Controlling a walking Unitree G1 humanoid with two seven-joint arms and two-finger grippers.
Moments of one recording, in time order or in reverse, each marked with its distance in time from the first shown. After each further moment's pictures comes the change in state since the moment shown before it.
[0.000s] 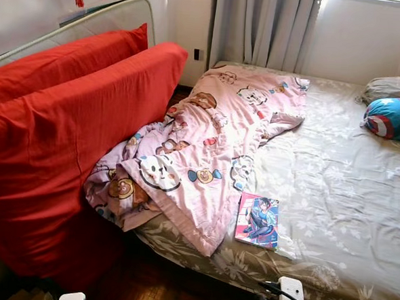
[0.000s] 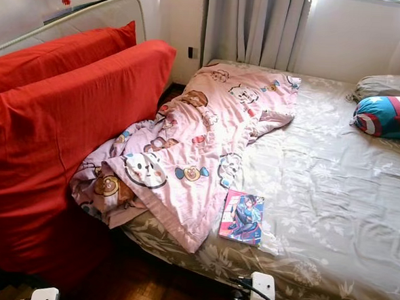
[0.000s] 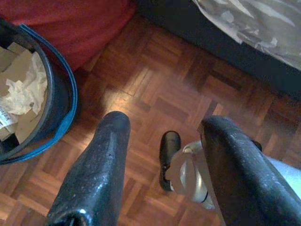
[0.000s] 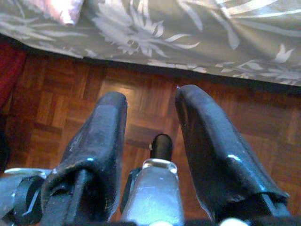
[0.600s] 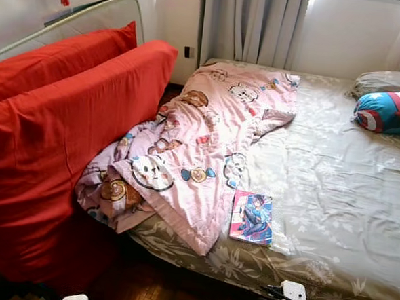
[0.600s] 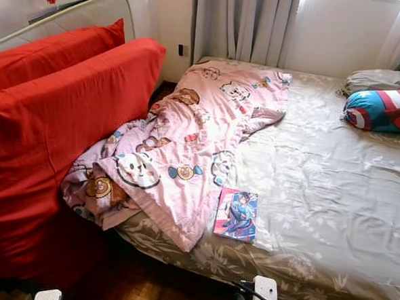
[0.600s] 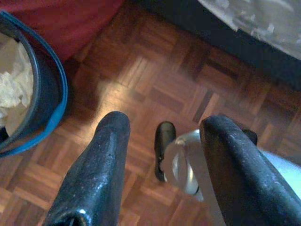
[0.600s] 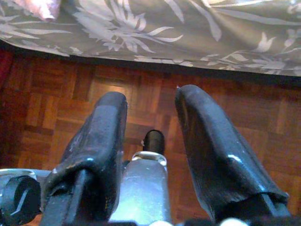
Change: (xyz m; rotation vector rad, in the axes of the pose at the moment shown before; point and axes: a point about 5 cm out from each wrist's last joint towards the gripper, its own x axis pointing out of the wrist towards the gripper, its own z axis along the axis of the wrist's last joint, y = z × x) left arm 0.000 -0.004 -0.007 -0.022 0.044 0.016; right arm -0.003 -0.005 -0.007 -0.007 0.000 -0.016
